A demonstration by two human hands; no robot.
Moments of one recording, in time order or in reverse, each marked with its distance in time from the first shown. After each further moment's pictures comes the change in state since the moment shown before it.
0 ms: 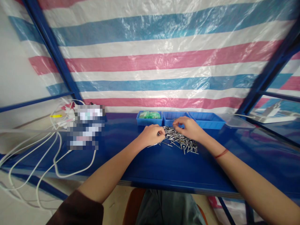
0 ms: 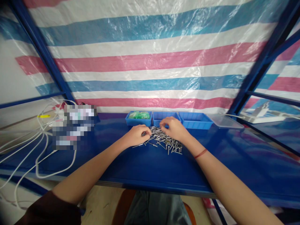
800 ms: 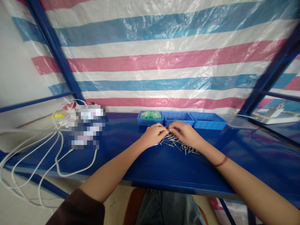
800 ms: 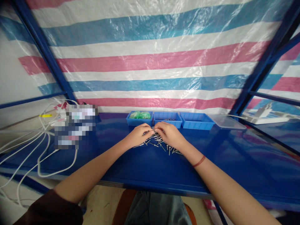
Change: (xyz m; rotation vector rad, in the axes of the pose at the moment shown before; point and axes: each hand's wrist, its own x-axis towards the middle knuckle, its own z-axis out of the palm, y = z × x) left_hand 0.001 -0.002 0.008 -0.107 0.073 0.049; right_hand -0.008 -0.027 0.007 0.215 -0.017 -0.069
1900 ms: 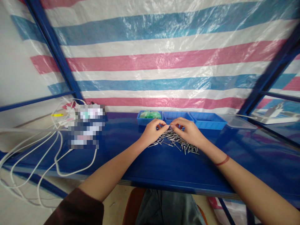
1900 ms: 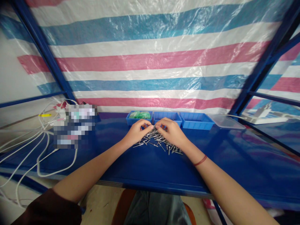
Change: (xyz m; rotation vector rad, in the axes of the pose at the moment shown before) left_hand 0.006 0.008 -0.001 -0.291 0.275 -0.110; right_hand 0.003 -0.006 -0.010 0.079 0.133 0.025
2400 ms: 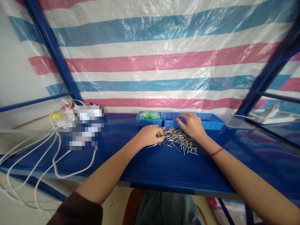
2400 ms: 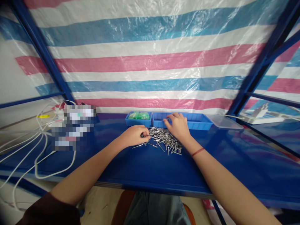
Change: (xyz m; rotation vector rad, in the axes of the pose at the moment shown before) left_hand -0.001 0.004 -0.022 0.467 -0.394 0.113; right_hand 0.004 0.049 -0.003 -0.596 0.154 0.204
